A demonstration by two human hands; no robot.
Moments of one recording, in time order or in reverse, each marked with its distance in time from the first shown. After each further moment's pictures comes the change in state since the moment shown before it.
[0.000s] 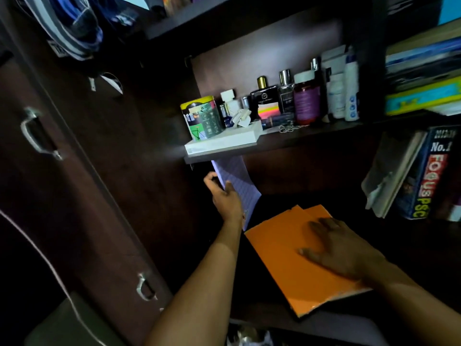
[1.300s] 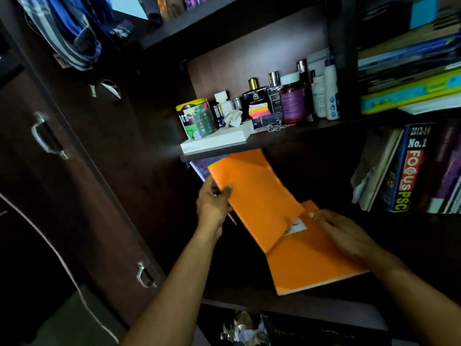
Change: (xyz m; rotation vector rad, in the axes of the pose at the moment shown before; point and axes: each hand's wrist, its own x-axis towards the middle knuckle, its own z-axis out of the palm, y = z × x) left_hand -0.029 0.059 -0.051 0.014 -0.349 -0.207; right_hand -0.012 0.028 -0.005 0.663 0.124 0.095
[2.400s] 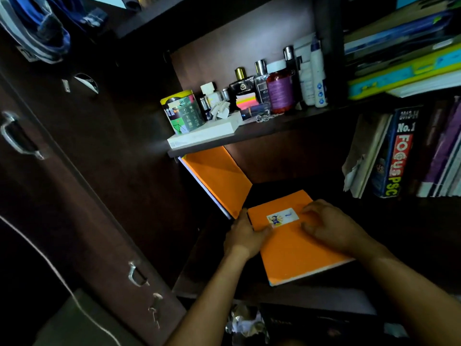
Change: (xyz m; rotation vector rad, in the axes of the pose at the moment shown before) left_hand -0.069 -0.057 0.037 0.729 -0.390 -0.126; right_hand 0.006 0.005 0.006 -0.267 0.006 -0.141
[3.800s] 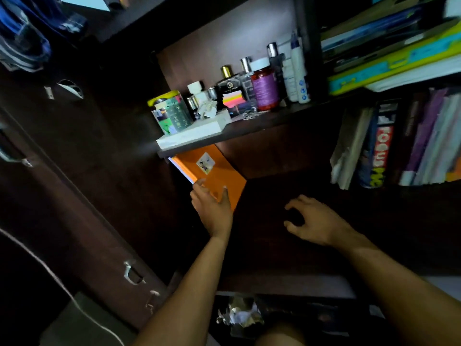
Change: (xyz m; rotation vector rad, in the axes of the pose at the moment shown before) left_hand 0.038 0.005 -0.023 -0.252 0.803 0.215; right_hand -0.008 -0.008 0.000 -0.127 -0.048 -0.112
